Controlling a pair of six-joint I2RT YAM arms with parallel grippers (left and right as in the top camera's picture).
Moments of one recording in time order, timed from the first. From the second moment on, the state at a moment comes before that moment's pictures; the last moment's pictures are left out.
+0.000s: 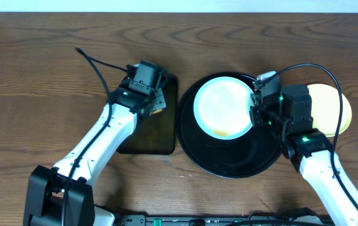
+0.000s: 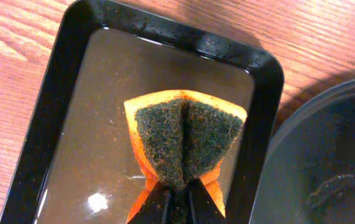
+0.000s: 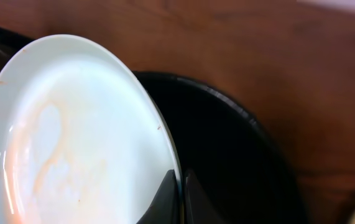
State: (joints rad) left arm -0.36 1.57 1.10 -0.60 -0.13 -0.60; right arm 0.22 1.19 0.71 -0.15 -0.13 -0.11
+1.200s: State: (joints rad) left arm -0.33 1.80 1.10 -0.60 -0.06 -0.53; right arm 0.59 1.06 0.71 -0.02 0.76 -0.63
